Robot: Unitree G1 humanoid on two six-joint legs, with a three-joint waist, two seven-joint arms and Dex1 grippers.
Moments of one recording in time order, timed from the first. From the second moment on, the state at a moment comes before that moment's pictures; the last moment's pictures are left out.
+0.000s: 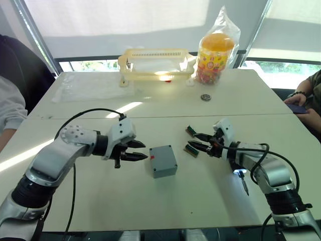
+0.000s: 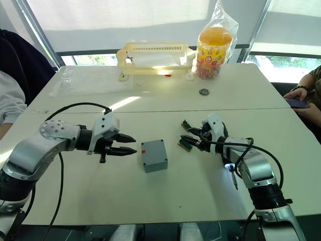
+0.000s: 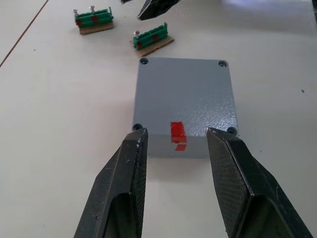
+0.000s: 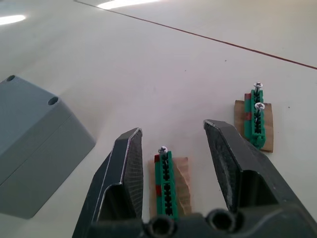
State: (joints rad) left arm -0.55 0.83 -0.16 -0.39 -0.42 0.79 -1.08; right arm -0.41 -0.58 0.04 -0.04 0.37 0.54 0.76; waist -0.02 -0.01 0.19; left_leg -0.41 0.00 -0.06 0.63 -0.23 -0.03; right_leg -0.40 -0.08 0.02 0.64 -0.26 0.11
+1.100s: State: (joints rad) left arm -0.51 0.83 -0.17 -0.40 -0.44 0.80 -1.03; right arm -0.41 -0.52 0.08 0.05 0.29 0.49 0.78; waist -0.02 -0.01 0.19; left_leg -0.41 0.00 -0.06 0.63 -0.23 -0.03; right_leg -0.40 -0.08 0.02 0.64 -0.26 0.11
